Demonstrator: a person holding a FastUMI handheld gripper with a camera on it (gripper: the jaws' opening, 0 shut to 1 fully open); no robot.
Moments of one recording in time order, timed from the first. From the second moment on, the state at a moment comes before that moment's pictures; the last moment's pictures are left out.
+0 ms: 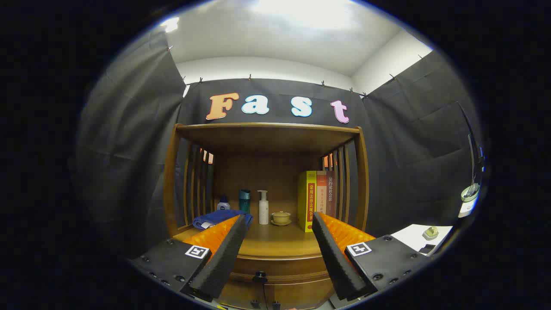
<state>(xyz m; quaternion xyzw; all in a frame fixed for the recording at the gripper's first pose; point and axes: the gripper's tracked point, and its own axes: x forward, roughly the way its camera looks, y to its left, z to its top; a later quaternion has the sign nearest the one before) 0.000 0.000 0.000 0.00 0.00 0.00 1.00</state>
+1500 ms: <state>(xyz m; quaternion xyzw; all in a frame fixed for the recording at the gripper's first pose) 0.000 0.012 -0.021 0.00 0.02 0.01 1.00</state>
